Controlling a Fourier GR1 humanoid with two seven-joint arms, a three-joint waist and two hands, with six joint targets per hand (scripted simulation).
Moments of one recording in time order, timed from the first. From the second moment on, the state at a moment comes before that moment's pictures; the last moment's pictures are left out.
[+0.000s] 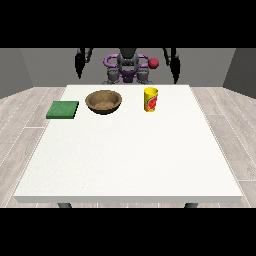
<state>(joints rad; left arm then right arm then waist) 0.02 0.11 0.02 -1.55 0.02 0.01 0.01 -0.02 -0.11 -0.02 -1.59 -0.01 0.00 0.03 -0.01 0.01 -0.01</state>
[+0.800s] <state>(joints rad) -0.25 0.03 0.07 -1.64 0.19 0.05 0.09 -0.19 -0.01 0.26 -1.78 -0.05 -0.31 0.17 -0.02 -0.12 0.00</state>
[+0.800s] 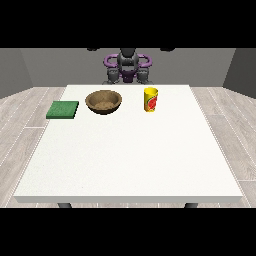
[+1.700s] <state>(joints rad) -0.30 0.01 0.05 -1.44 0.11 0.01 -0.29 -0.45 -0.11 0.06 -1.64 -0.02 -0.30 0.09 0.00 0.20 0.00</state>
